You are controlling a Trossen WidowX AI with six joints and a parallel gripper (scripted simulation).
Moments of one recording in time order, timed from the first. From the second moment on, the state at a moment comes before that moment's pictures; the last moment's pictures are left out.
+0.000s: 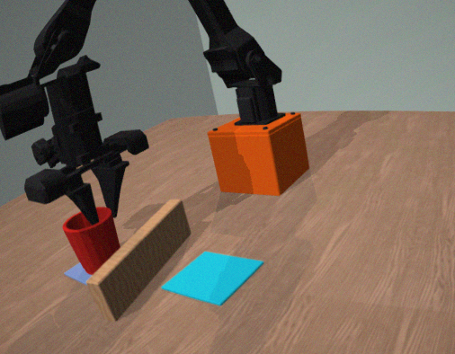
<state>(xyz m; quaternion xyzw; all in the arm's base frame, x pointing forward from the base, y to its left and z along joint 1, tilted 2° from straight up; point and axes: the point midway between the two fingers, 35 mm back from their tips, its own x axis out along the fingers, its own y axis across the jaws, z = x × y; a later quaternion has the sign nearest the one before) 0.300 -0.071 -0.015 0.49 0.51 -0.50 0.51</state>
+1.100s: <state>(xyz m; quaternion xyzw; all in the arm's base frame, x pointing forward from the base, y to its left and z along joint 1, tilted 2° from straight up) 0.297 -0.070 -0.031 0.49 0.51 -0.50 0.51</state>
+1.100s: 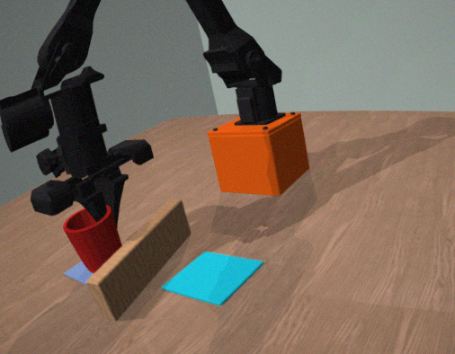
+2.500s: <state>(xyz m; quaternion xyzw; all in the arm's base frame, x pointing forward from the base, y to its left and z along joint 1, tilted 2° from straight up) 0.297 -0.067 0.042 0.49 0.51 -0.50 0.51</state>
